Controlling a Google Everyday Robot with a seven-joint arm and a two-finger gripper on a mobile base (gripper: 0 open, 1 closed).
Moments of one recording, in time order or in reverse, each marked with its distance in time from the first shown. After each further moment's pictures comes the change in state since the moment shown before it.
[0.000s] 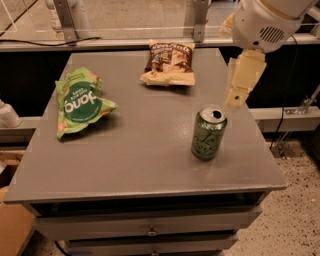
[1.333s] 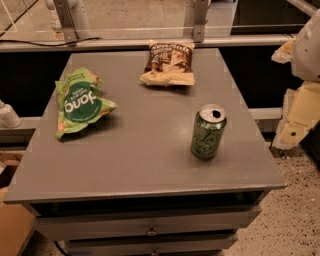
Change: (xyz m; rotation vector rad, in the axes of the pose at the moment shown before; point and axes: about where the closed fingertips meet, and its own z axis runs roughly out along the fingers) arm 0.083 0.063 -0.028 0.002 0.135 0.158
